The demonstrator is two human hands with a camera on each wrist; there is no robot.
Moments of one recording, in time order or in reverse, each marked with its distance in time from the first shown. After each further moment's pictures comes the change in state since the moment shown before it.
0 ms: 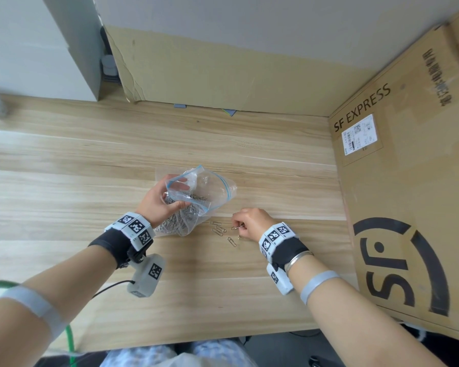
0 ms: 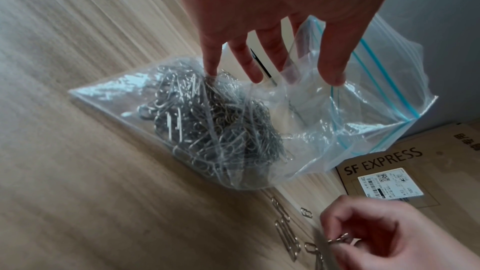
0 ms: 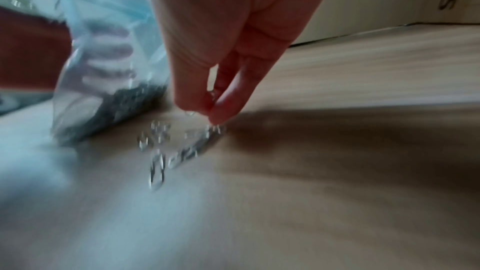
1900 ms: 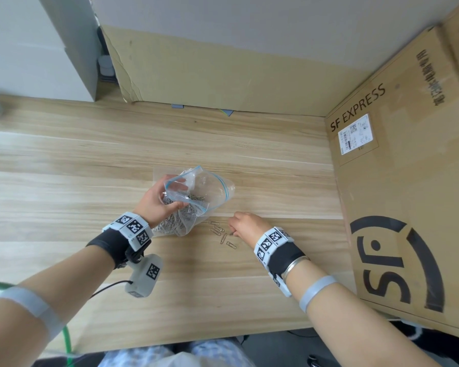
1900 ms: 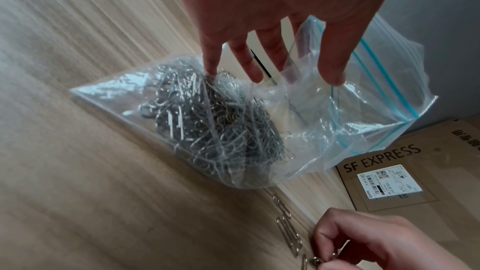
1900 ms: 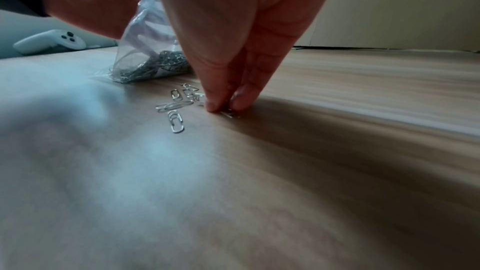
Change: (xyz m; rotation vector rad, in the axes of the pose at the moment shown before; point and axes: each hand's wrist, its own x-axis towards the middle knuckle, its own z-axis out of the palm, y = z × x) left_hand 0.001 -0.004 0.000 0.005 -0.015 0.011; right_hand -0.003 -0.006 0.012 -0.237 -0.056 -0.053
